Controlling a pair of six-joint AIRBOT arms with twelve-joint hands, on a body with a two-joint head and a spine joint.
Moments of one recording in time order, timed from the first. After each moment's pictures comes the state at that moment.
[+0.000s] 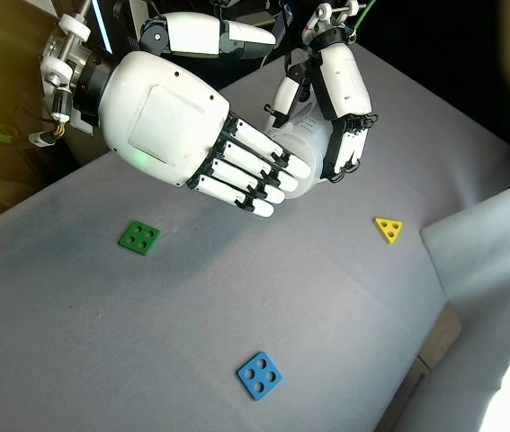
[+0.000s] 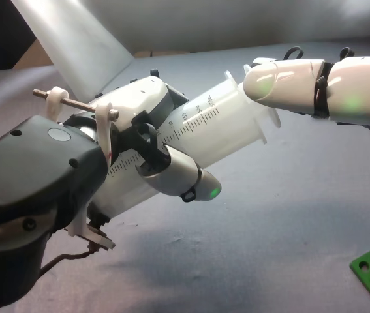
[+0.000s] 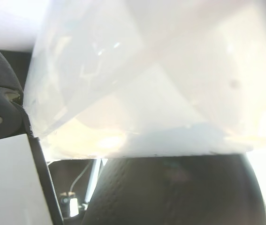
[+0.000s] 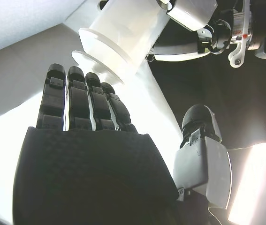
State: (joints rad) left arm 0.46 -1.08 0.69 -1.45 -0.83 1.74; right arm -0.39 -0.69 0.63 -1.22 -0.09 1.22
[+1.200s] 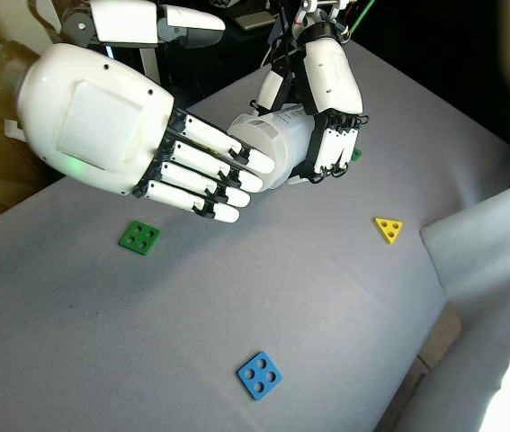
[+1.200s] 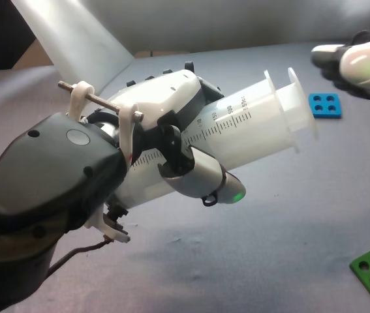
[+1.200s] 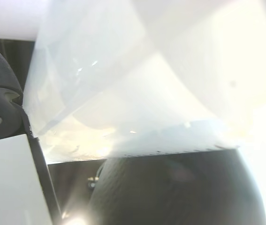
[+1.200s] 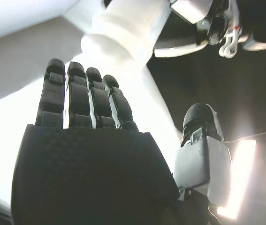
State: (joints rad) left arm 0.46 -1.10 0.69 -1.34 -0.78 1.74; right arm -0.40 -0.47 0.67 -1.24 0.13 1.20
